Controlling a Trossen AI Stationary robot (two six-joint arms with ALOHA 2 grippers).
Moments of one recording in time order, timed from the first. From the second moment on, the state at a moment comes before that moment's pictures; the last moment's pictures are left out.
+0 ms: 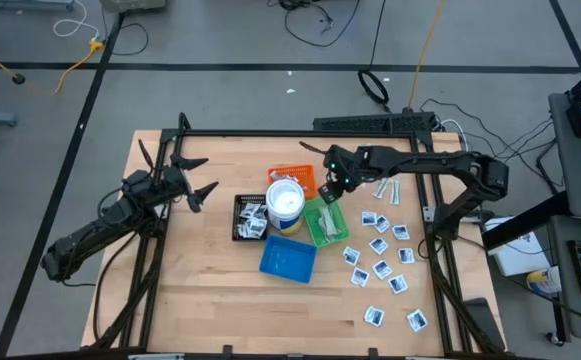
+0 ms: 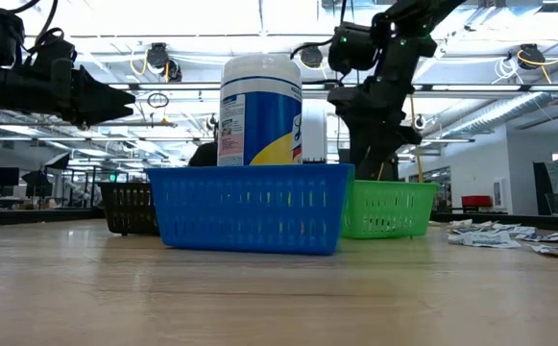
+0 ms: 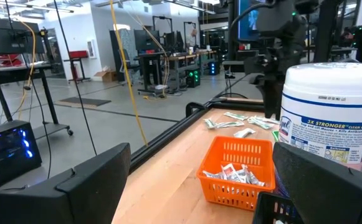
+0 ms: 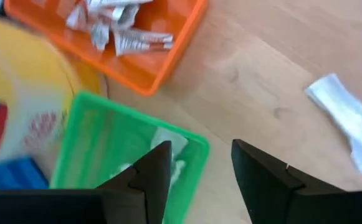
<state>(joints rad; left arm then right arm) 0.63 0.02 0.02 0.06 0.18 0.07 -0.32 1.59 1.13 -0.70 -0.04 0.62</state>
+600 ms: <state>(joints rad) 0.63 0.02 0.02 0.06 0.18 0.07 -0.48 1.59 1.13 -0.85 -0.02 0.05</state>
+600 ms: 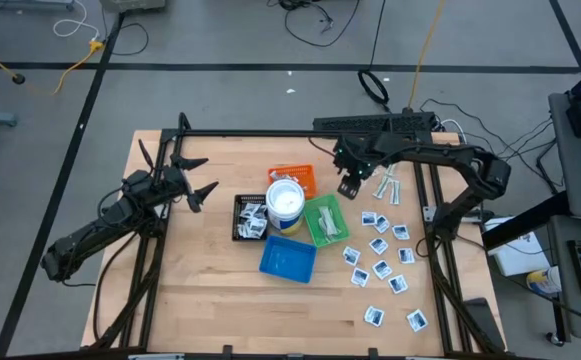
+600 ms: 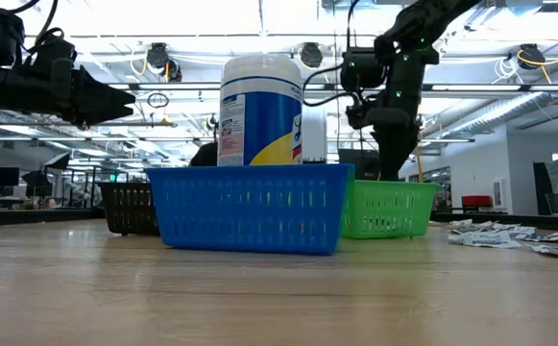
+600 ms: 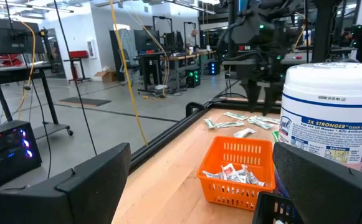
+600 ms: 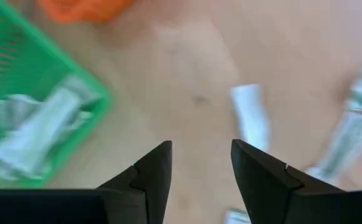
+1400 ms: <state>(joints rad) 0.63 0.02 0.02 0.06 0.18 0.07 -0.61 1.77 1.11 -0.83 0.02 -0.17</state>
